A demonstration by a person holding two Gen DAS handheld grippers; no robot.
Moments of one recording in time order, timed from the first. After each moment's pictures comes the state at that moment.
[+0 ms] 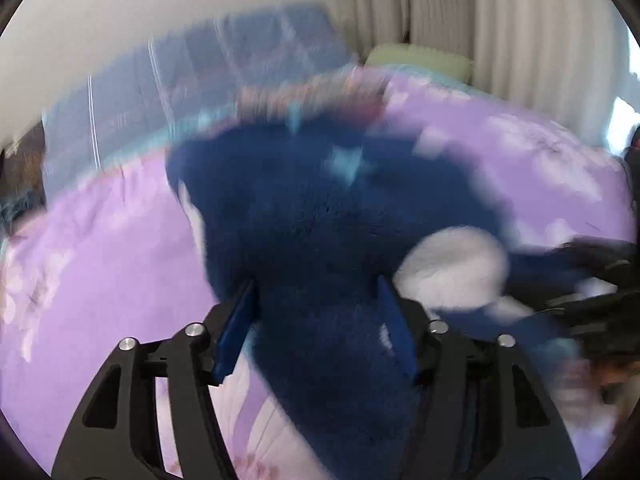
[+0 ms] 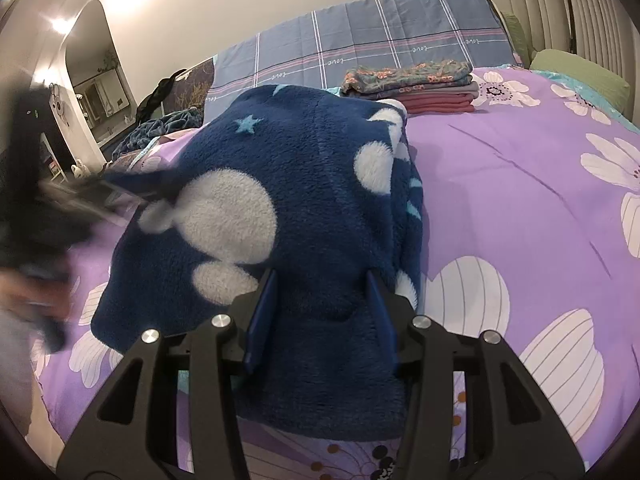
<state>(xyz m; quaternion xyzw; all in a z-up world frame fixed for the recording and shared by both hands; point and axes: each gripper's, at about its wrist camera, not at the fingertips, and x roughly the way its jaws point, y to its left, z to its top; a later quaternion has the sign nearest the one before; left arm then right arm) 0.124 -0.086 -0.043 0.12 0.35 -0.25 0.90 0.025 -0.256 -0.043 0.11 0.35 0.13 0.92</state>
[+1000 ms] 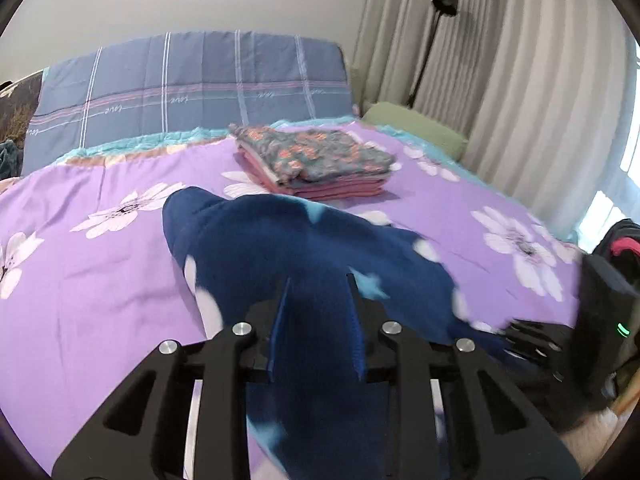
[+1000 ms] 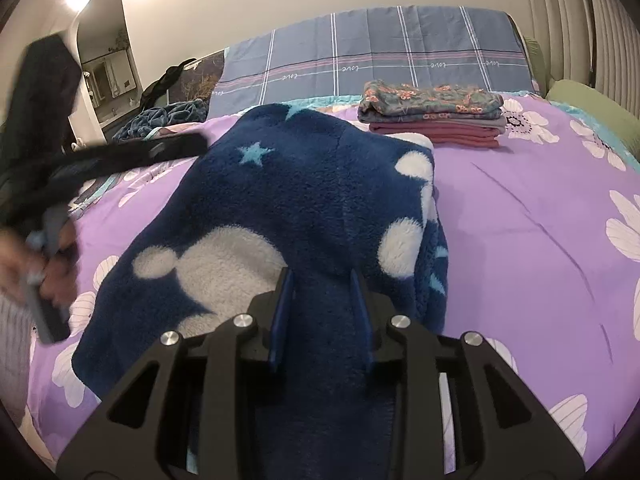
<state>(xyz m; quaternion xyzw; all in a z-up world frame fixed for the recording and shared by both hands) 0.170 -0.071 0.012 0.02 0.32 -0.28 0.90 0.068 -0.241 -0.032 0.06 0.34 0.13 0.93</state>
